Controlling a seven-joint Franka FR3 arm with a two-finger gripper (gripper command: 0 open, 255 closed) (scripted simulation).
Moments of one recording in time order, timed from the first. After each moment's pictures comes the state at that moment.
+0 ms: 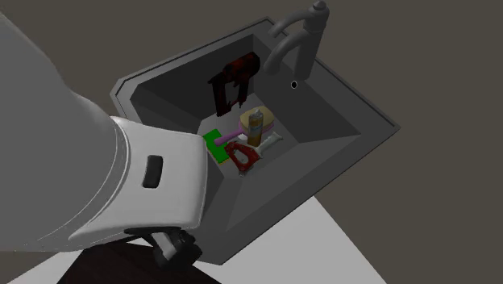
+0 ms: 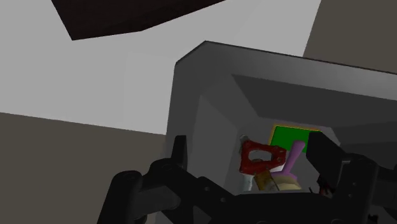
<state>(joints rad) -0.05 -0.55 0.01 -2.54 0.02 2.01 0.24</state>
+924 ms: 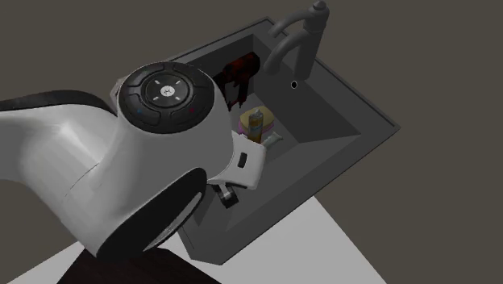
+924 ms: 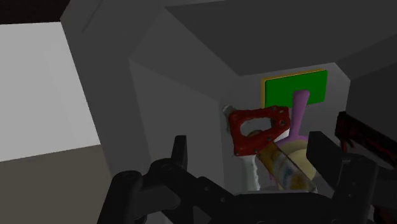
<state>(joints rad) -0.04 -0.03 0.01 -2.46 0.21 2.54 0.37</state>
